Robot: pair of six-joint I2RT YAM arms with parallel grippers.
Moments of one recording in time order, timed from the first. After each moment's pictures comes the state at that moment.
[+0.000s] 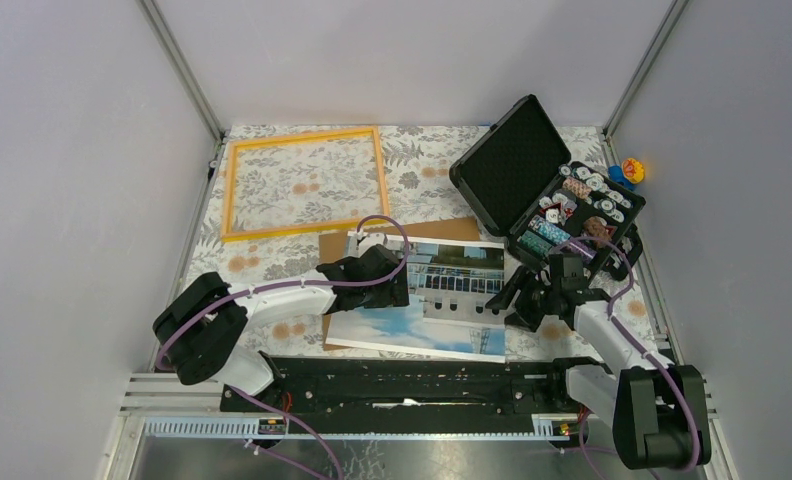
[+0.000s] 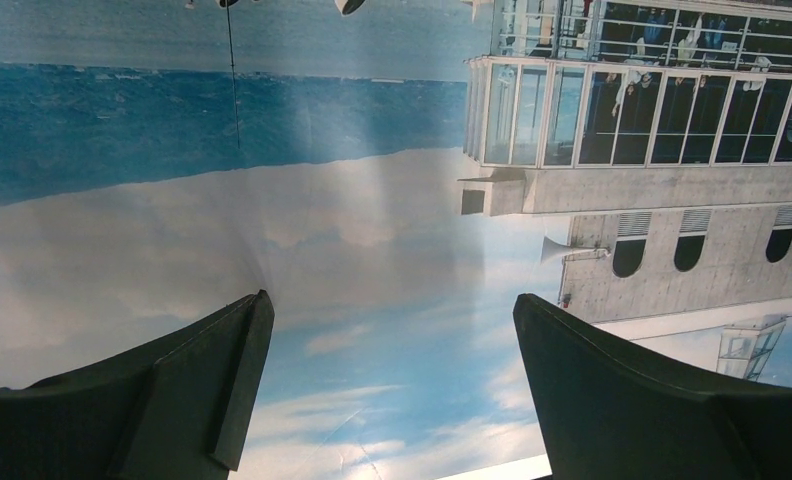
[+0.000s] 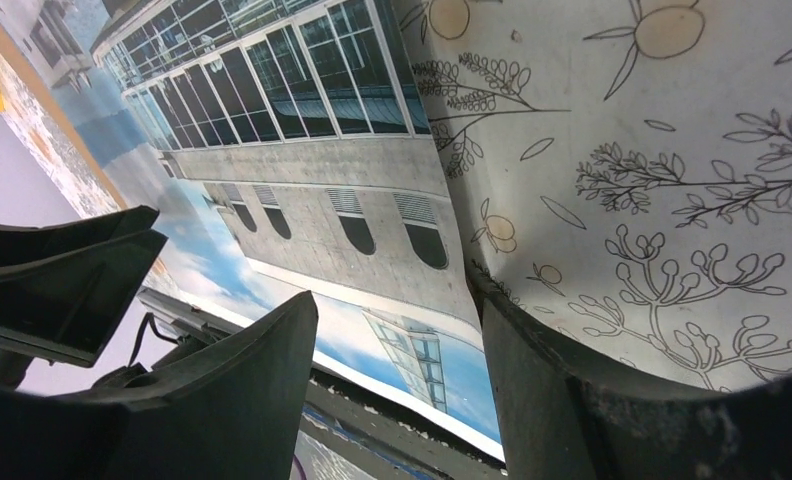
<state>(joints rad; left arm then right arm) -0.89 1.47 0.74 -0.26 -0.19 -0.84 0.07 1.03 0.36 -0.41 -0.49 0.72</state>
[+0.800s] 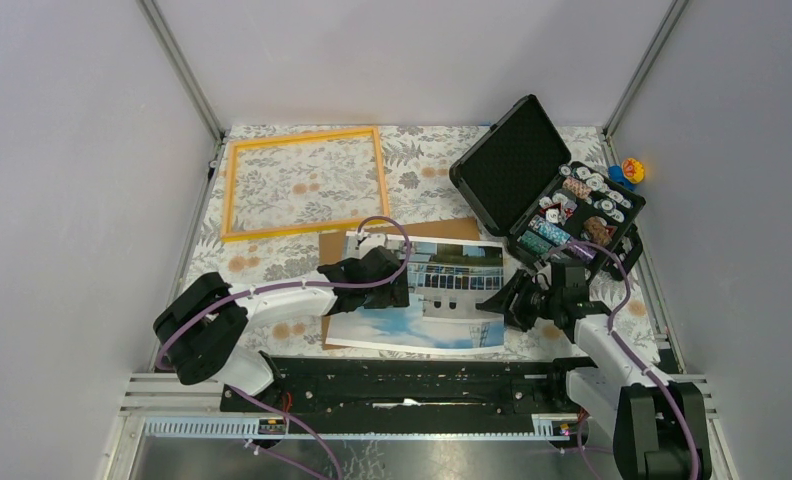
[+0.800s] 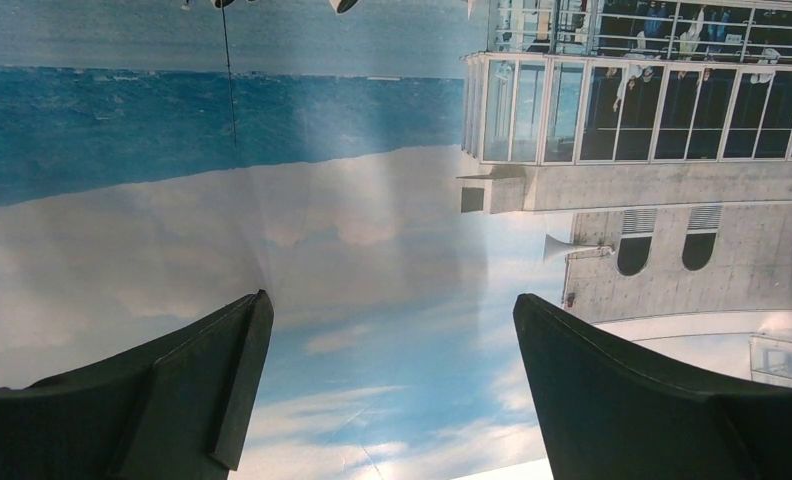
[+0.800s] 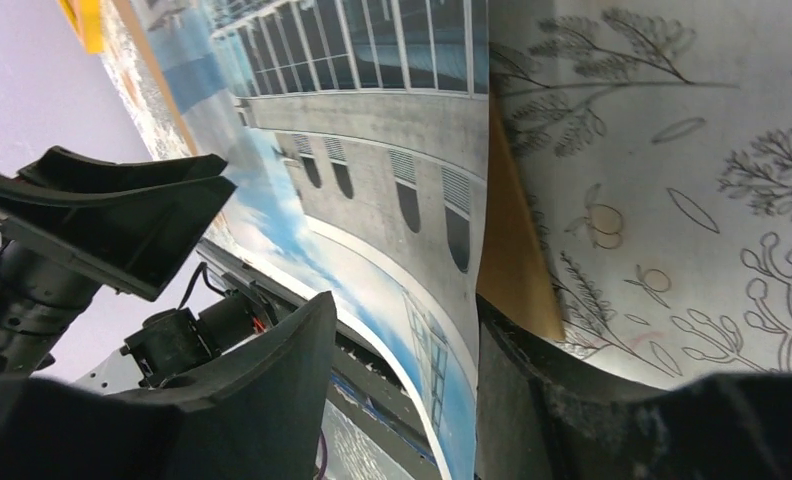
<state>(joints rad) -0.91 1.47 0.74 -0.26 -0.22 -0.84 0.07 0.93 0.28 -0.28 -0.65 0.77</state>
